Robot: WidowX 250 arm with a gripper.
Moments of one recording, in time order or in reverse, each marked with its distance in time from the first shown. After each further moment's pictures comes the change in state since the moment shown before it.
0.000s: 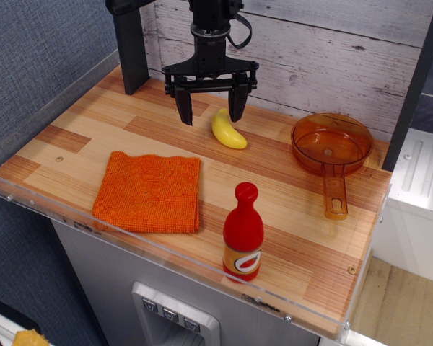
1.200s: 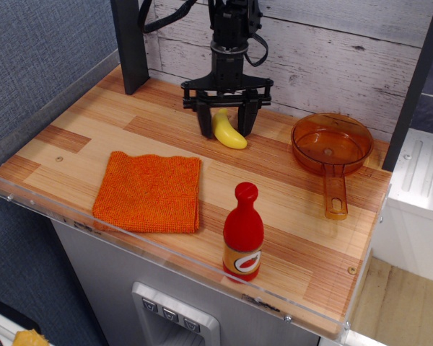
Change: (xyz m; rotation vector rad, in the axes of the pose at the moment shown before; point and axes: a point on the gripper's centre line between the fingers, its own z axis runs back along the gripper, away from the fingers) arm -0.002 -0.018 -0.026 0.026 0.061 0.011
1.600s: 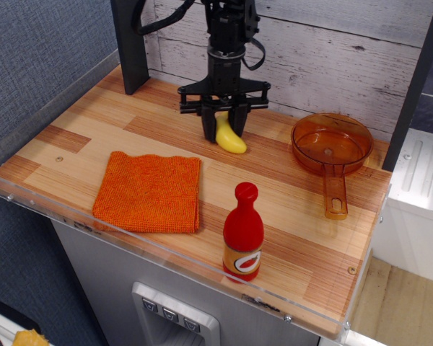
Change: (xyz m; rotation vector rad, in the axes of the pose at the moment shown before) arm -0.008 0.008 0.000 0.019 -0.006 0.027
